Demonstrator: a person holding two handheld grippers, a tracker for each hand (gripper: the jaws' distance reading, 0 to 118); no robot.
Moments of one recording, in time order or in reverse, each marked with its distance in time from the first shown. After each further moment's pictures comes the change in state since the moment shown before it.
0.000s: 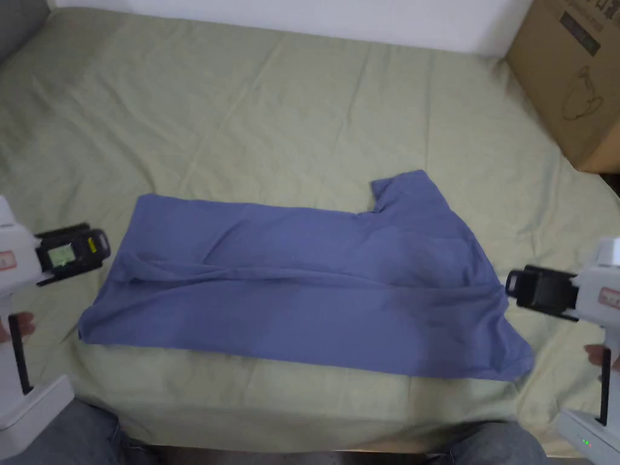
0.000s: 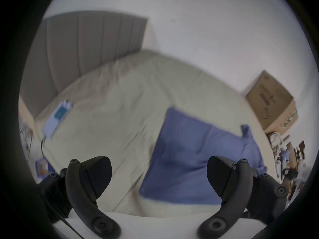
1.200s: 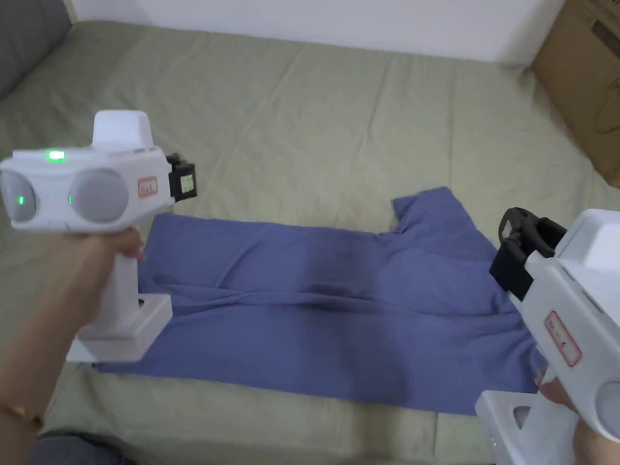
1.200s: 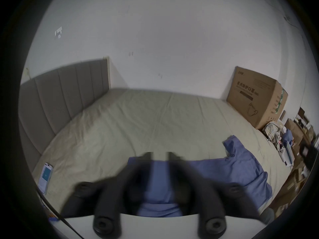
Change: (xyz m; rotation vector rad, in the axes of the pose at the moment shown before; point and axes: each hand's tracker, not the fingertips) left arm 0.103 0.074 -0.076 0.021 -0.053 -0.199; right arm -0.111 -0.004 0.021 0.455 0.131 0.071
